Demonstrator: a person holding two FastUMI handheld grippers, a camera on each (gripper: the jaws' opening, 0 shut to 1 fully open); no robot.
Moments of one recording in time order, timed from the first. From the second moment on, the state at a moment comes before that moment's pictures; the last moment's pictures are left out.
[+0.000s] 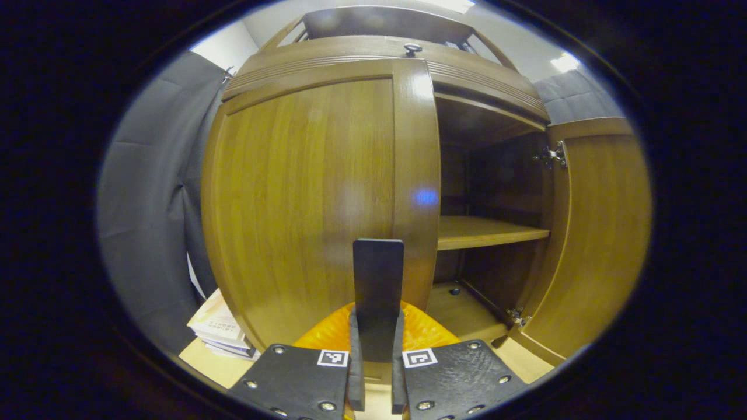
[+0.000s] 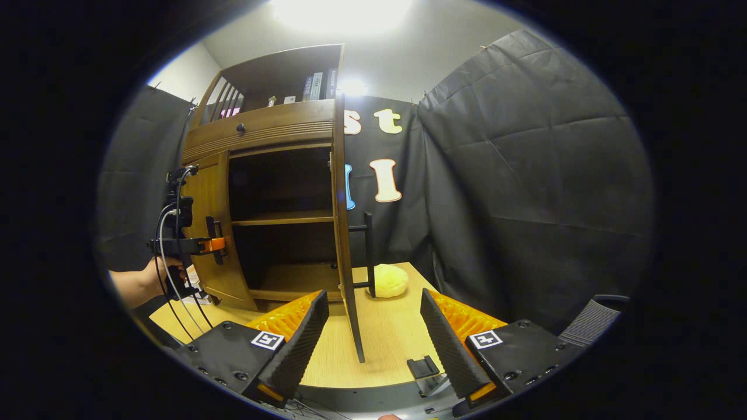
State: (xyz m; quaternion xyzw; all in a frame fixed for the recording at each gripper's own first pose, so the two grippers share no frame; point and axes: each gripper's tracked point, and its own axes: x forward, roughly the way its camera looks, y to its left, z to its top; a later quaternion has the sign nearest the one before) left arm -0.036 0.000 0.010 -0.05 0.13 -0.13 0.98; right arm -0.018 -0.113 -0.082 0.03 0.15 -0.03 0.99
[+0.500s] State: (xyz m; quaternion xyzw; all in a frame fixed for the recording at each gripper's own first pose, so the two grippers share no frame) left arm -0.031 0.003 0.018 -0.06 0.14 -0.12 0.98; right arm -0.003 -0.073 -0.084 0.03 0.14 0.02 0.99
